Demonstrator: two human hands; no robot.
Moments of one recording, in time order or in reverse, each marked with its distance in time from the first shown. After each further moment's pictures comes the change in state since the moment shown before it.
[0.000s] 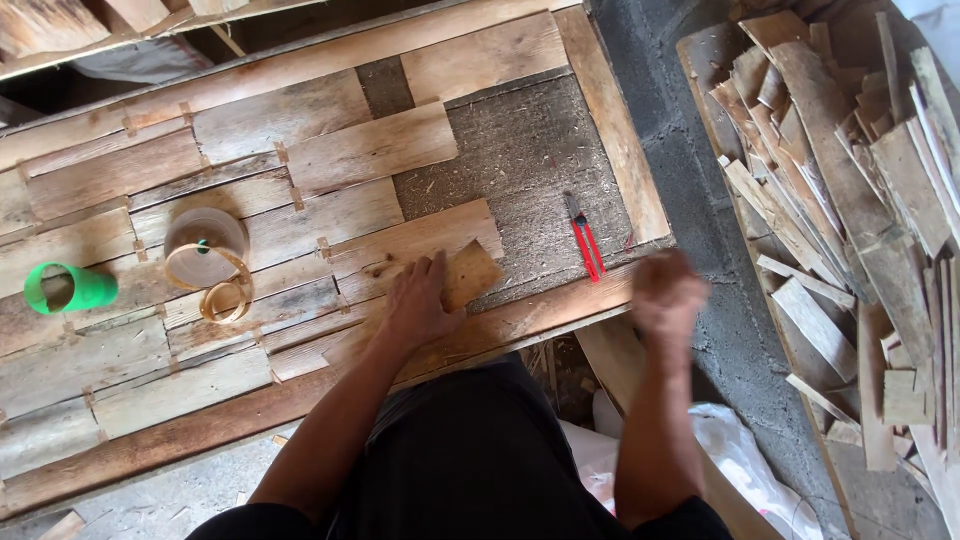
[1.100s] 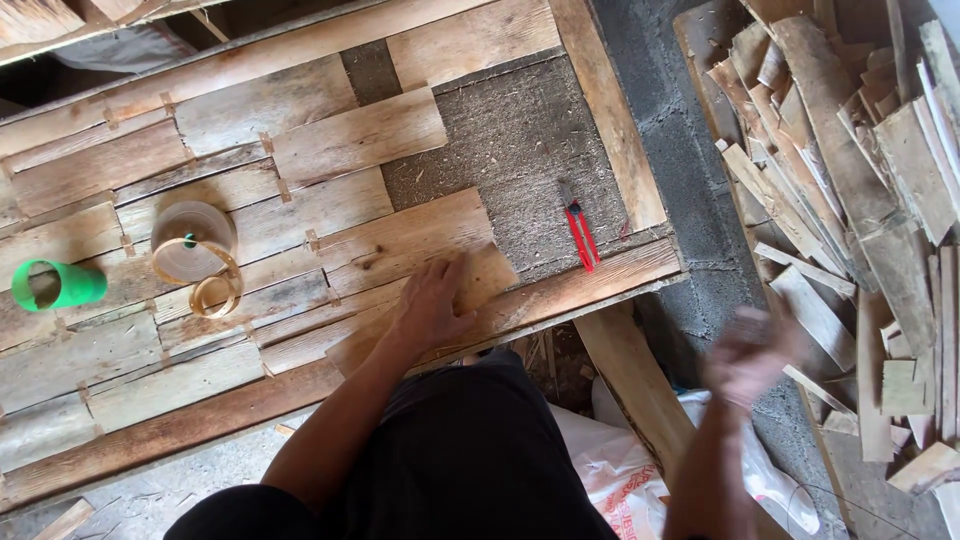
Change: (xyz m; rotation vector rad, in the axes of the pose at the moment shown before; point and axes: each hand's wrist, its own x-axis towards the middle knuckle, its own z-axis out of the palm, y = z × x) left_hand -0.006 0.025 0.016 -0.044 -0.028 0.112; right_hand -0.079 0.074 -0.067 0.441 0.266 0.290
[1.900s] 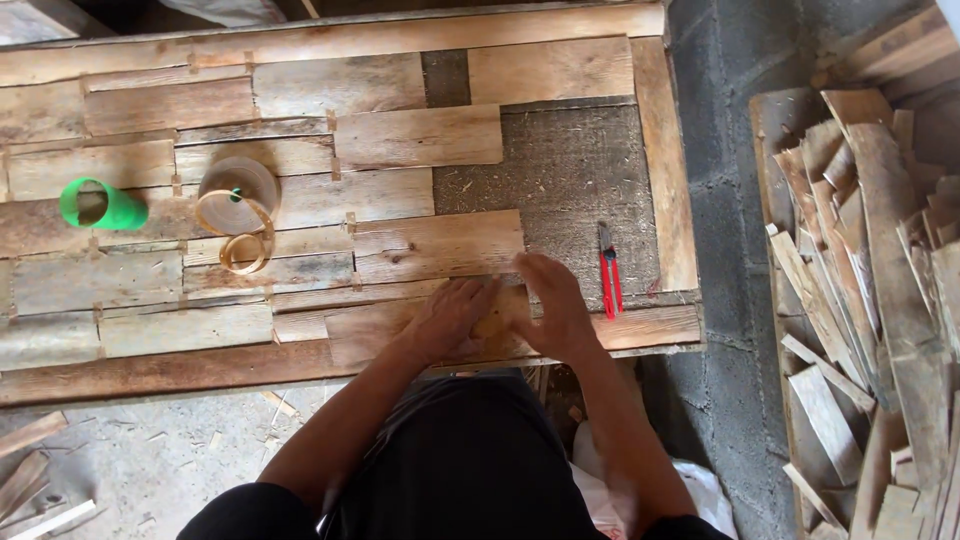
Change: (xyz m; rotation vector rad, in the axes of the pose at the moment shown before) left_hand -0.006 -0.001 0.001 0.012 0.070 0.187; right_hand 0.030 -0.170 0.189 0.548 -1.002 -0.171
